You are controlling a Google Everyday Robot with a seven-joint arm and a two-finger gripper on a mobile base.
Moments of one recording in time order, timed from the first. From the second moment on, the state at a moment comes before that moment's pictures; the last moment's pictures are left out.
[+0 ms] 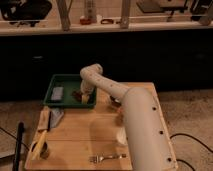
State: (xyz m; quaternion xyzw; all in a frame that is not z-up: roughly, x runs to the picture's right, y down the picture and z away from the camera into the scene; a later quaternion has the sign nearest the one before) arm -0.139 0.057 0.983 -0.30 -0.16 0.03 0.94
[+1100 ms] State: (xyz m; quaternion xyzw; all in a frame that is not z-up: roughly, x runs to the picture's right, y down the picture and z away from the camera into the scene) arm -0.134 0.044 0.963 -0.27 -0.17 0.01 0.95
